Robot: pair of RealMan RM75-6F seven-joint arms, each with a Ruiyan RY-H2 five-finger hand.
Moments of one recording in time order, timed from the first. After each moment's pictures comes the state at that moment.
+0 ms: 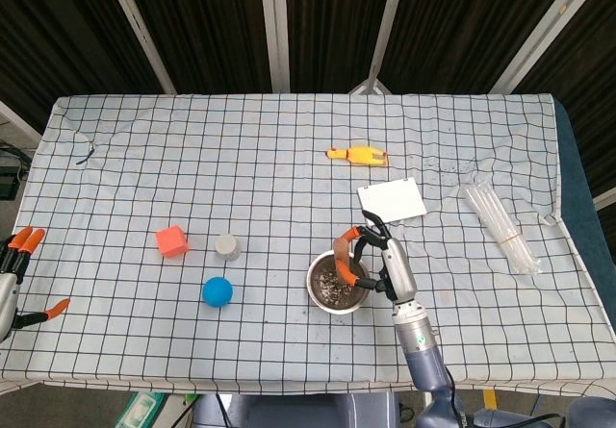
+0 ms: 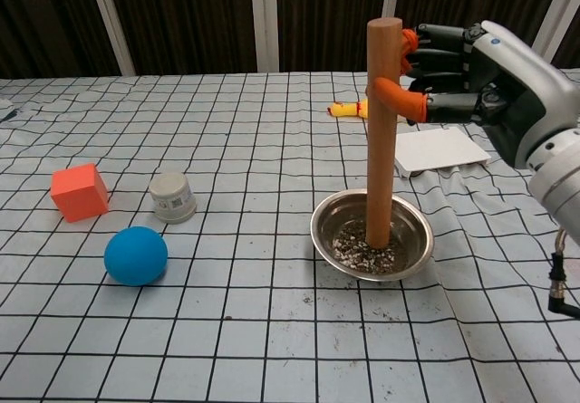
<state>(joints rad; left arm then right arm) -0.07 -1.10 -0.05 -1.63 1.43 1.45 -0.02 0.45 -1.79 0.22 -1.53 -1.49 1.42 0.47</state>
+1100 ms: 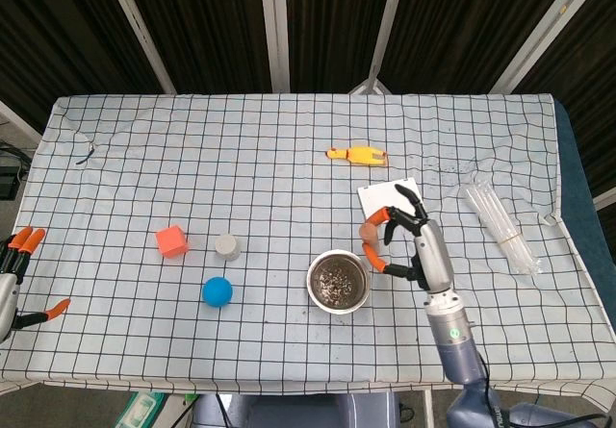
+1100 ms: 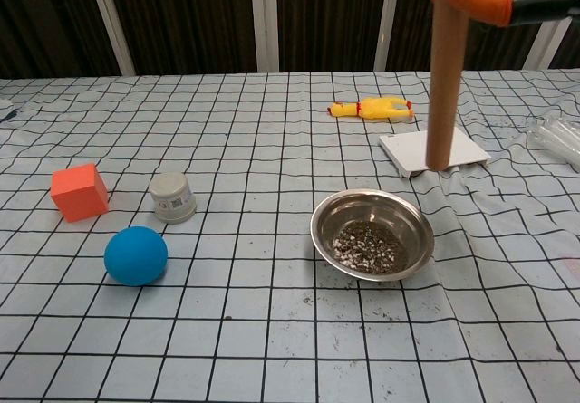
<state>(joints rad) -0.07 -1.10 -0.05 -1.64 1.44 1.46 -0.02 0.44 -1.53 0.29 -1.68 -1.56 1.46 0.34</state>
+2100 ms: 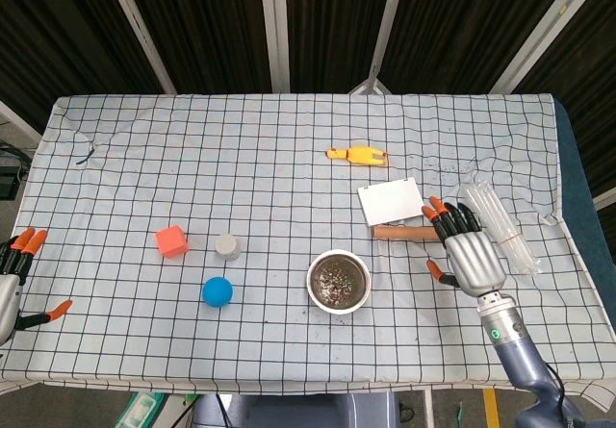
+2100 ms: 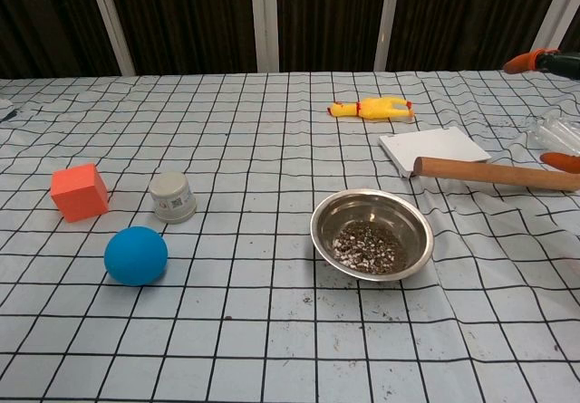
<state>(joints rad) -0.07 -1.10 -0.04 -1.65 1.43 1.45 0.00 0.39 -1.25 0.13 -1.73 -1.40 1.21 -0.25</state>
